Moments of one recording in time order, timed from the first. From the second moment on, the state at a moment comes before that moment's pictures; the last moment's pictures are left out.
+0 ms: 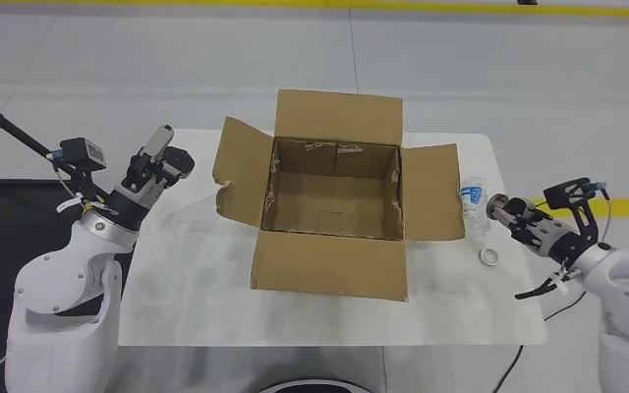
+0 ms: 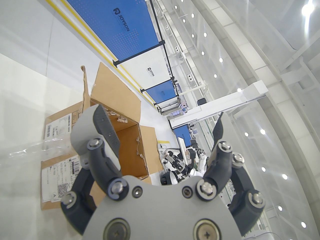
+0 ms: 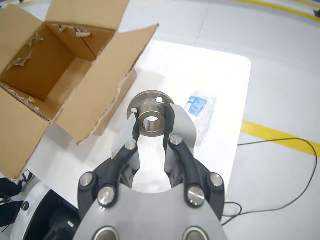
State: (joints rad) left arm 1.38 -1.21 -1.81 -2.01 -0.18 0.03 -0.54; right arm -1.36 -1.01 1.91 -1.86 -0.65 -0.45 0.97
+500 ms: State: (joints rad) left arm 1.38 -1.21 -1.81 -2.01 -0.18 0.03 -0.54; right arm -1.32 -0.98 1.78 -1.77 -0.63 -0.43 1.25
